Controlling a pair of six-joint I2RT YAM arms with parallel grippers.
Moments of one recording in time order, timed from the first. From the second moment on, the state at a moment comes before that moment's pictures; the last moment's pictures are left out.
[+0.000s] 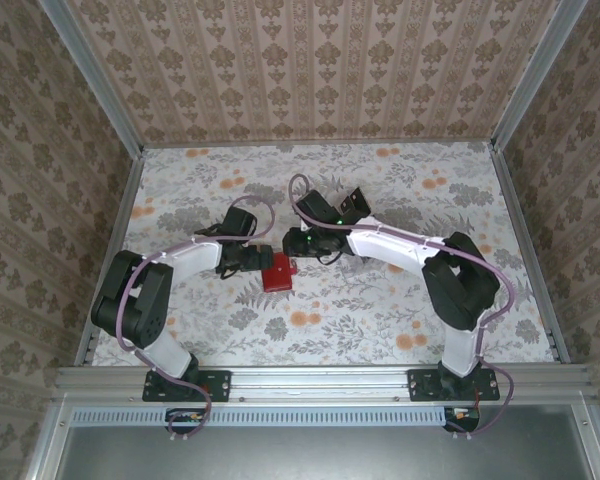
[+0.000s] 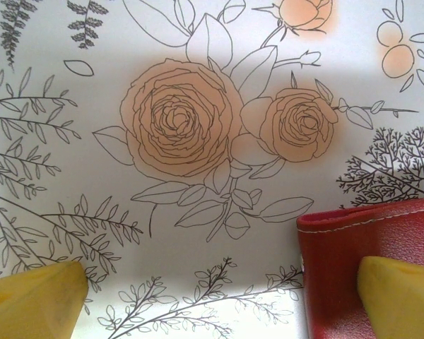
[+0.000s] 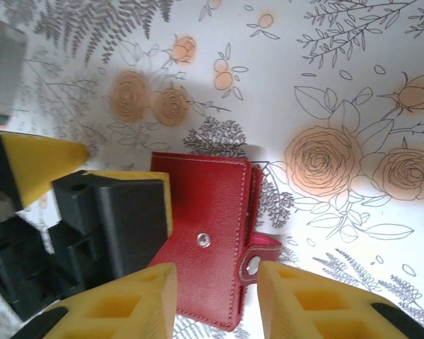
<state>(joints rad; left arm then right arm) -0.45 1.62 0.85 -0.41 -0.02 -0.43 0.74 1.89 1.39 -0.47 -0.12 0.65</state>
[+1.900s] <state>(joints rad) -0.45 1.62 0.84 -0.40 -0.02 -0.43 0.76 2.01 1.46 -0.61 -0.04 0.55</state>
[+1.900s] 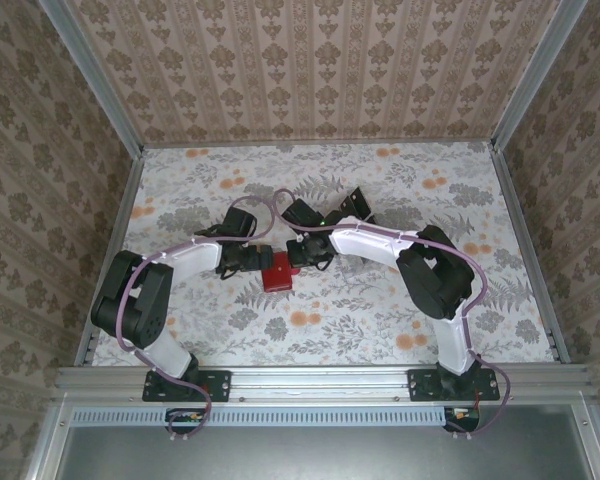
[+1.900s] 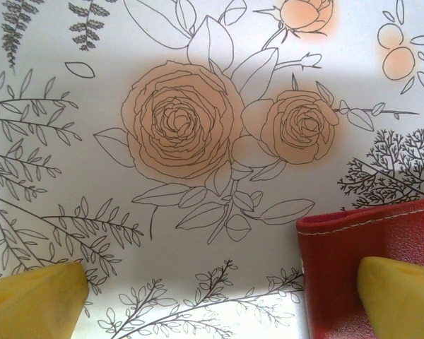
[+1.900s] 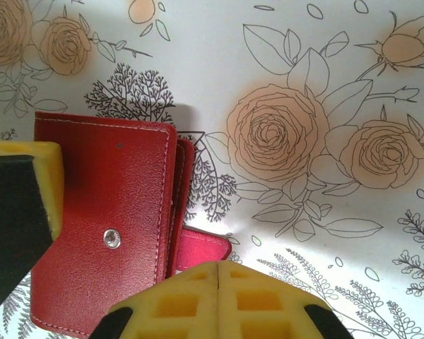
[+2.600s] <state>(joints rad) -0.45 1.62 0.84 -0.39 -0.02 -0.43 0.75 1.98 1.42 -0.46 -0.23 0.64</state>
